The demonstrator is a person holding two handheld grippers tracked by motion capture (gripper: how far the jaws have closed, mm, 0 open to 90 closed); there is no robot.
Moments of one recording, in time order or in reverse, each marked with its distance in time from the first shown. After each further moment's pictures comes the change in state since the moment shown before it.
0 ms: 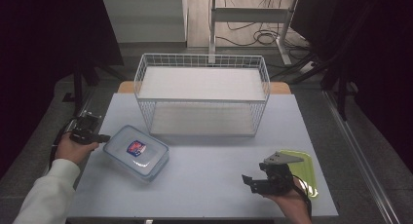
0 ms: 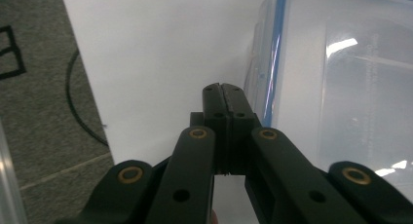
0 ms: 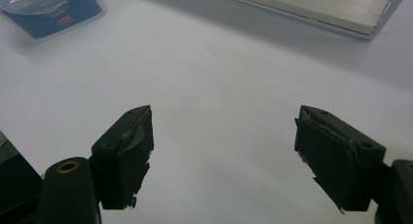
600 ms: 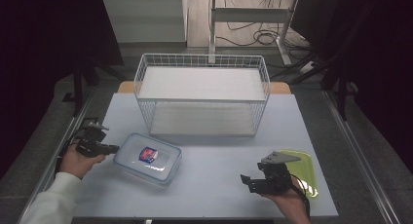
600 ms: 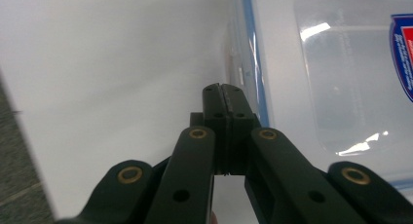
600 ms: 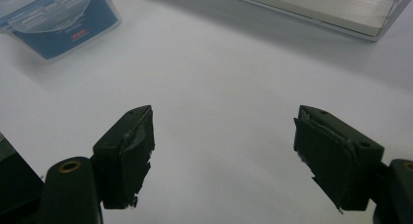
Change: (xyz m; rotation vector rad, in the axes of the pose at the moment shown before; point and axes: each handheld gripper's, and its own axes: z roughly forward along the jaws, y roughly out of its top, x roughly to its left) left arm -0.044 -0.021 -0.004 -0.011 -0.093 0.067; right arm 0.003 0.003 0.004 0.010 -0.004 -0.014
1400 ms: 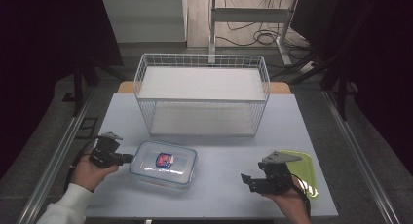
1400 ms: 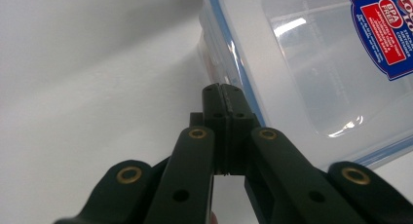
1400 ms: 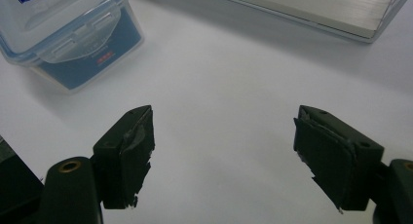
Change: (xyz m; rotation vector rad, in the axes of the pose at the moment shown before) left arm -0.052 -0.007 0.003 -0.013 -0.059 0.047; right arm 0.000 0.001 -0.002 -0.005 -0.004 0.010
